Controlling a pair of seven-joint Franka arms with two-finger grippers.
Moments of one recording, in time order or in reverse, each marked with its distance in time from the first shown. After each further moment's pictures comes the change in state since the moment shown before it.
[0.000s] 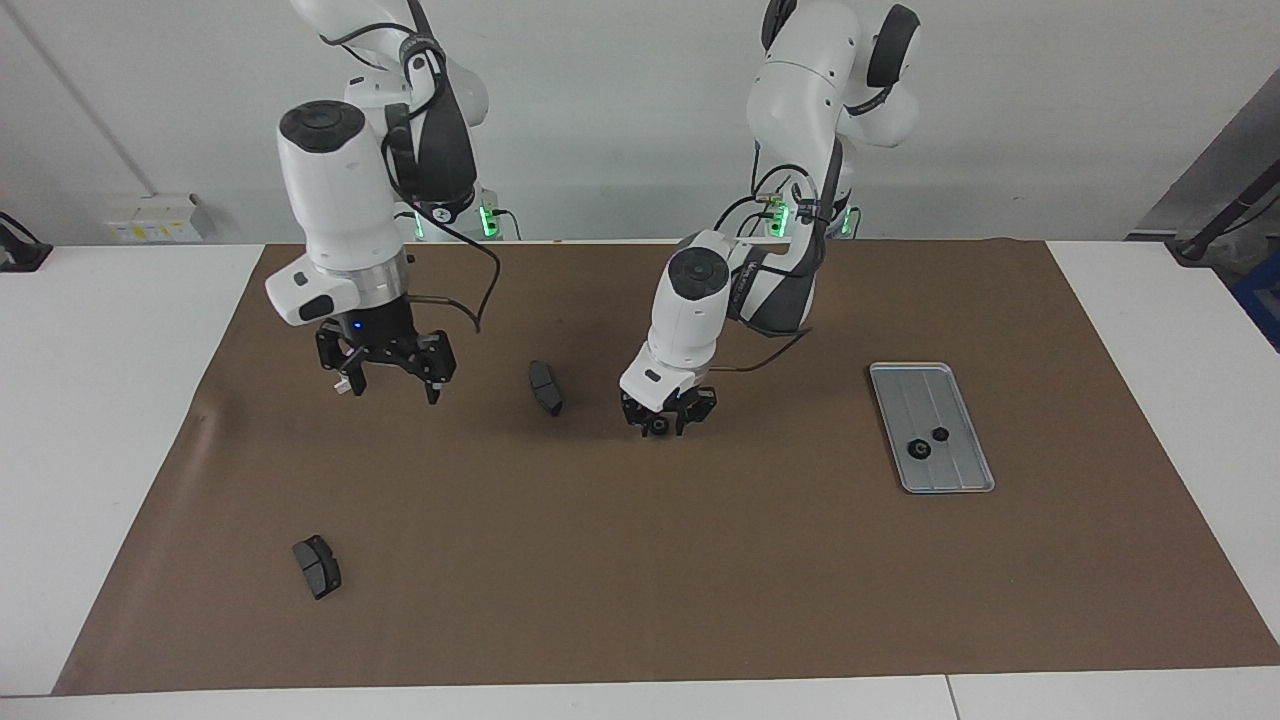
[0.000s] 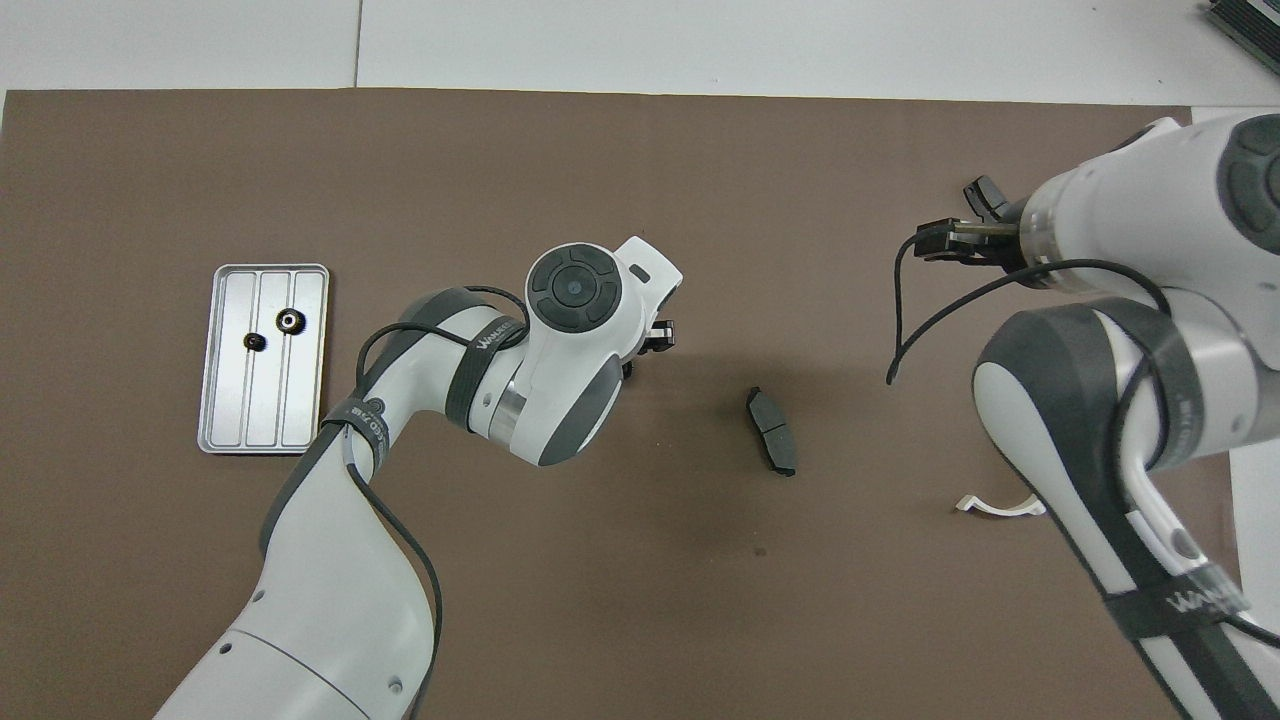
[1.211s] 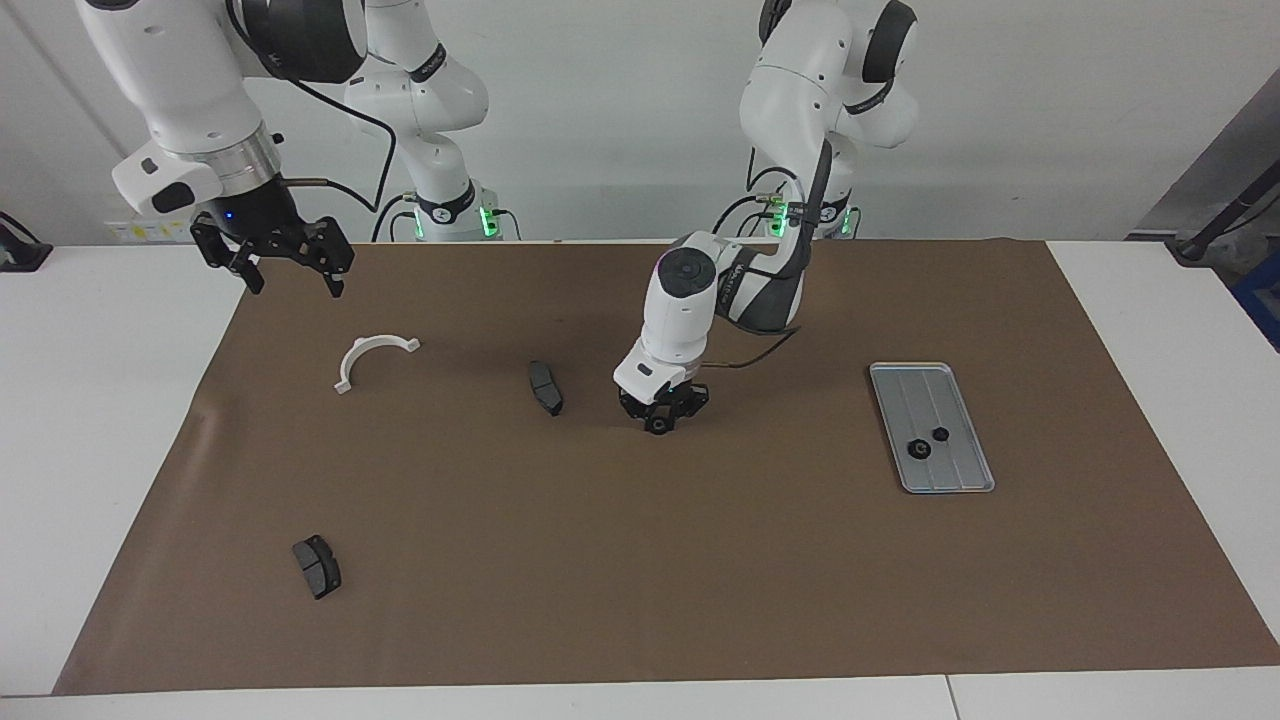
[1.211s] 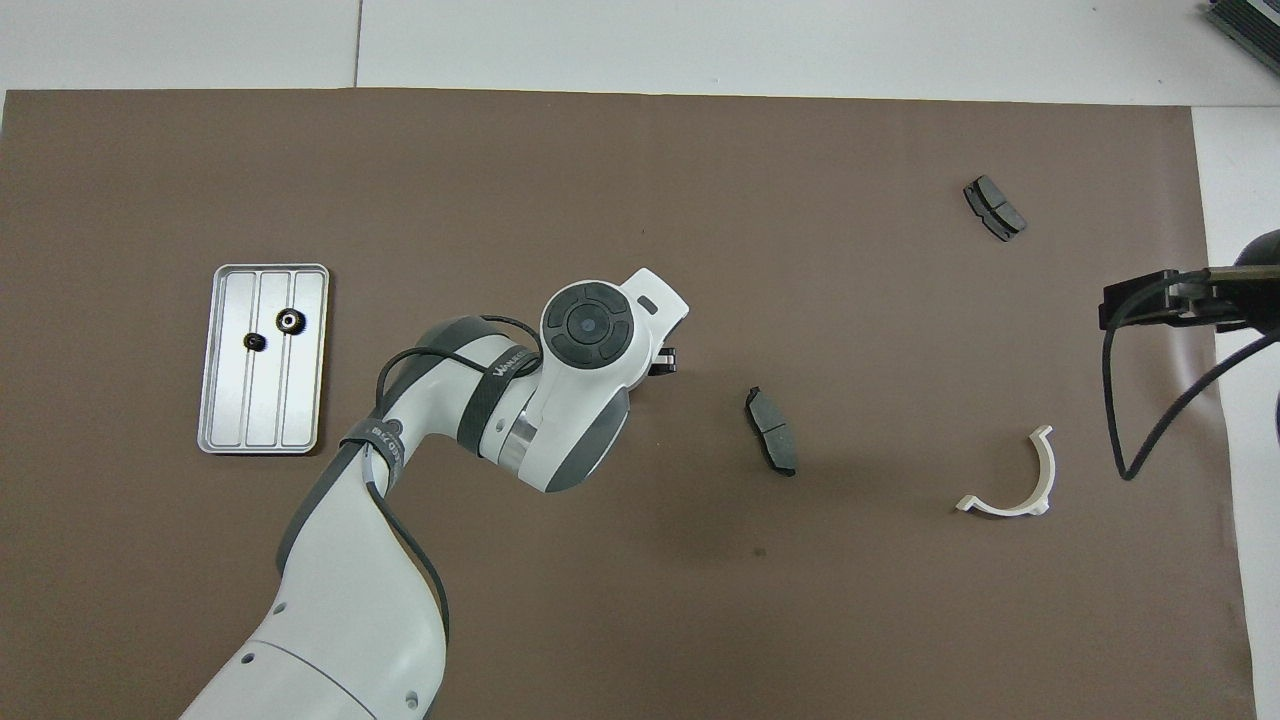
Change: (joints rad) left arm -0.029 -0.017 0.002 -0.077 0.009 0.057 0.000; right arm 0.013 -0.117 -0.146 0.114 0.052 -0.378 -0.243
